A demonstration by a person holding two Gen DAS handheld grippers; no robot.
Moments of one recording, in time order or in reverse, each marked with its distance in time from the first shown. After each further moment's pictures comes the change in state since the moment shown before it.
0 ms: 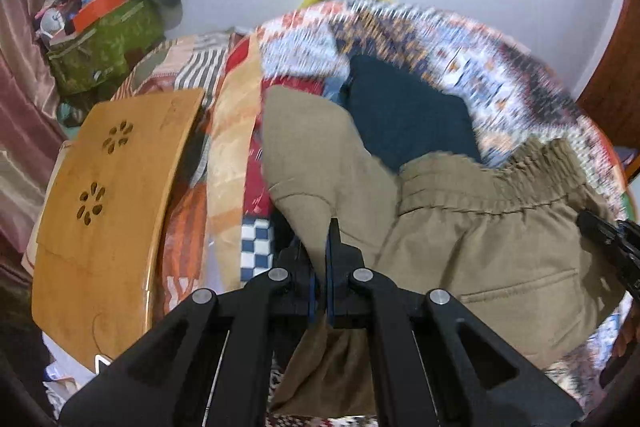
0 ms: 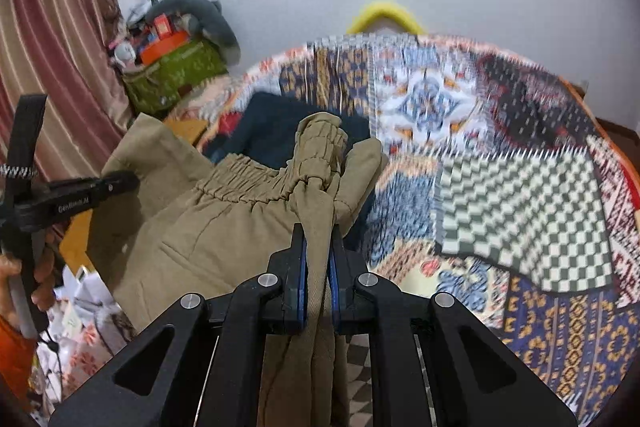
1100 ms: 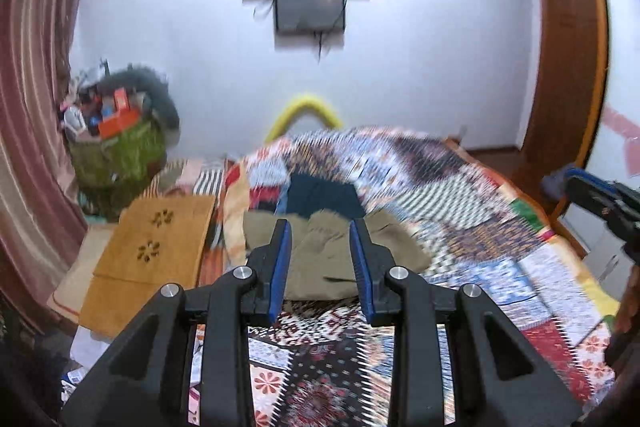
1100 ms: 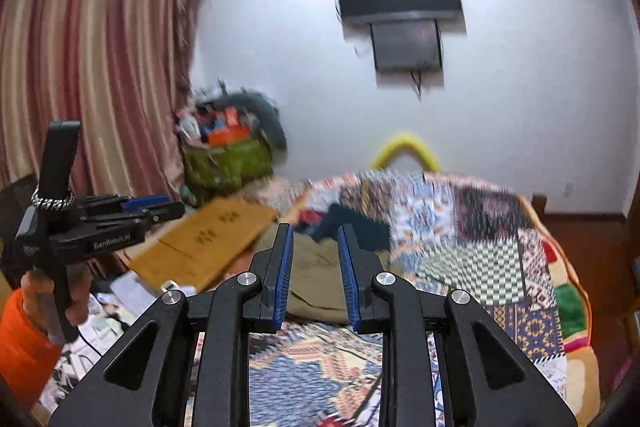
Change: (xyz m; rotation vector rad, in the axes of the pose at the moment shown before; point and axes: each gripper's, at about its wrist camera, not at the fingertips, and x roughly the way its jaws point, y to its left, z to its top) left arm -0.344 -0.061 -0.147 0.116 -0.501 -0.089; right arm -0.306 0.093 -0.080 -0.153 -0.463 0.046
